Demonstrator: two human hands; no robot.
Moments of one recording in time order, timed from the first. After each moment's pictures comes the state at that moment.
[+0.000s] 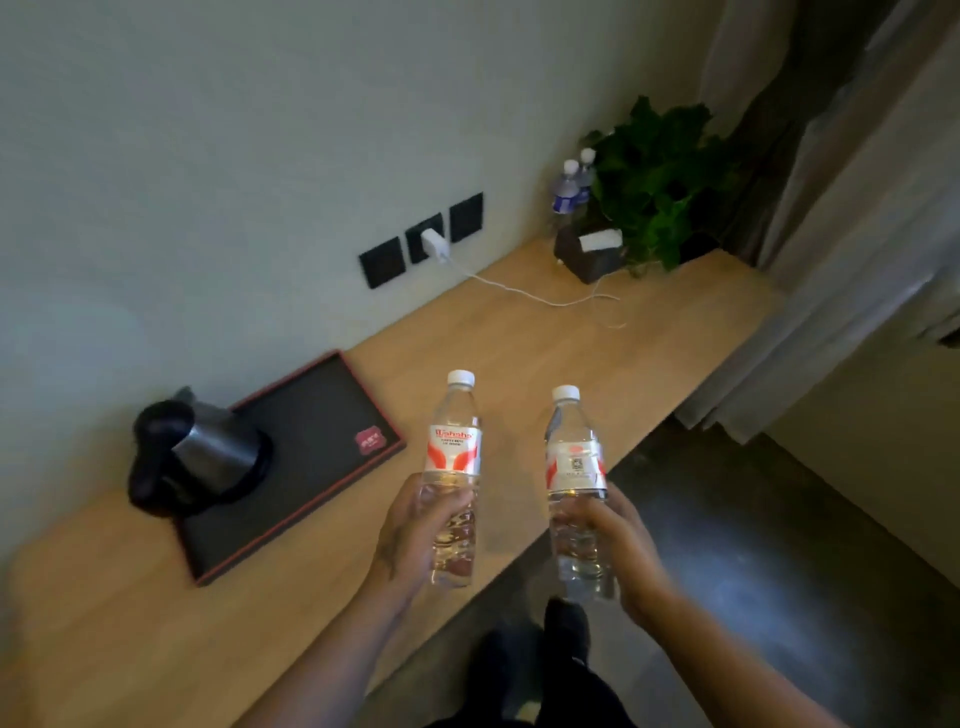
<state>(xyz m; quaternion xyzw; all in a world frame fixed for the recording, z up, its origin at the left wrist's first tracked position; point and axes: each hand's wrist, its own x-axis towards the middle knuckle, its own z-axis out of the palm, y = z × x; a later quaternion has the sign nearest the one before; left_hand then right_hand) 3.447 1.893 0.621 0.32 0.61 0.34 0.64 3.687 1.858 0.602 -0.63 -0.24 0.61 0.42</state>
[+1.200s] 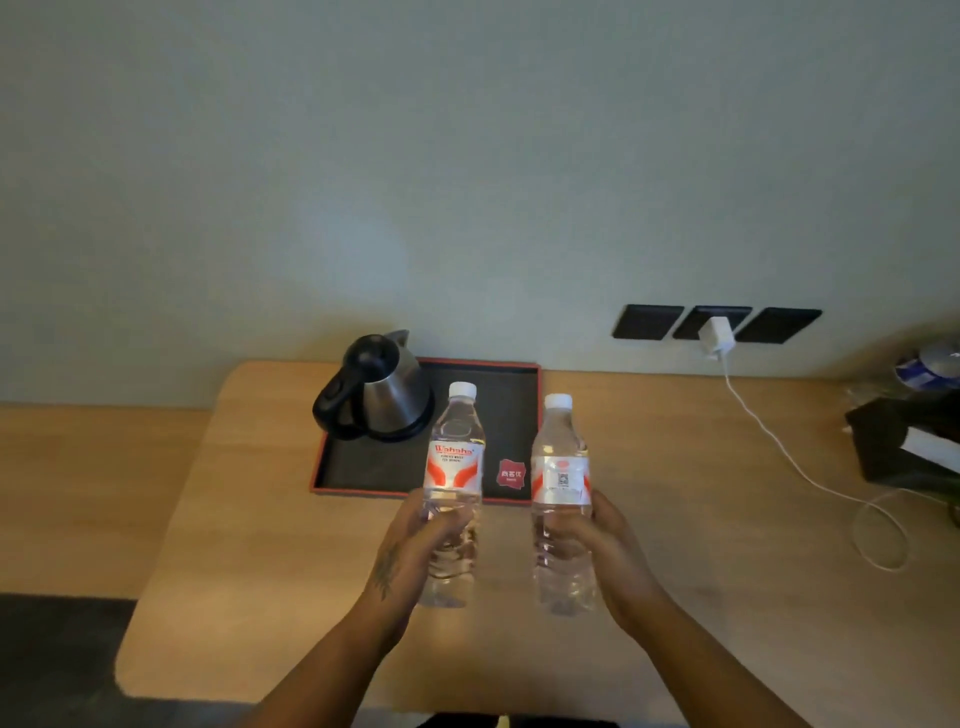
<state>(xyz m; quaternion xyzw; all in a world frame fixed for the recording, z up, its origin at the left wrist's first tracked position) 3.345 1.933 0.596 0.11 0.70 0.51 0.49 3.538 2.076 0.567 -0.48 -0.46 0.72 0.18</state>
